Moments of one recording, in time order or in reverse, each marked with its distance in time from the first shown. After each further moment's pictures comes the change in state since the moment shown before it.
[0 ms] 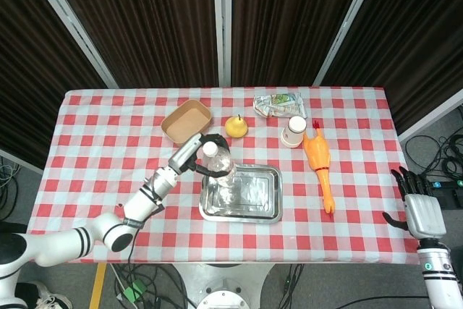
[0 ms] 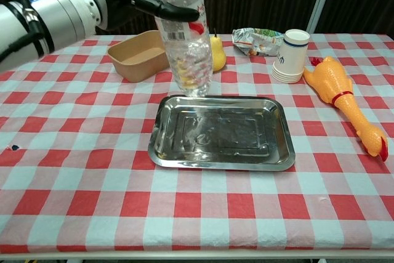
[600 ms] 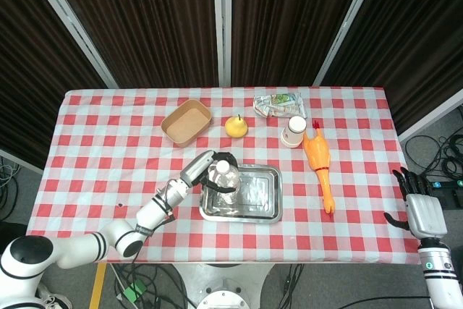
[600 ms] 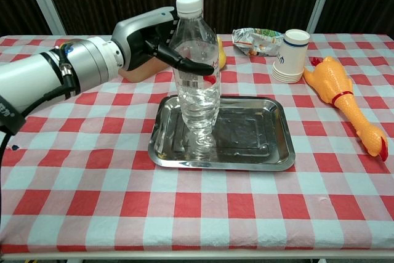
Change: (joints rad) left arm -0.011 -0.131 0.078 0.155 0.059 0.002 -0.002; right arm 0.004 -0.006 0.000 0.019 0.011 -0.023 0.010
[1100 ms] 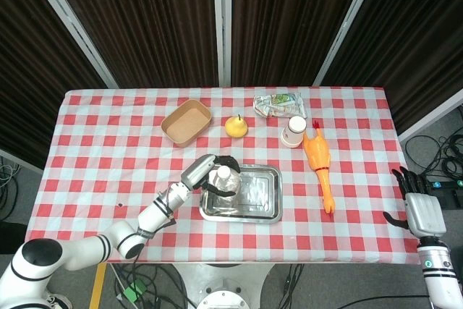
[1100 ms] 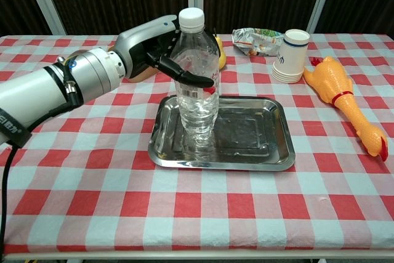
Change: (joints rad) left arm 0.006 -0.054 0.034 0.095 0.057 0.060 0.008; right arm 0.006 0.004 0.005 -0.010 0.011 -0.016 -0.001
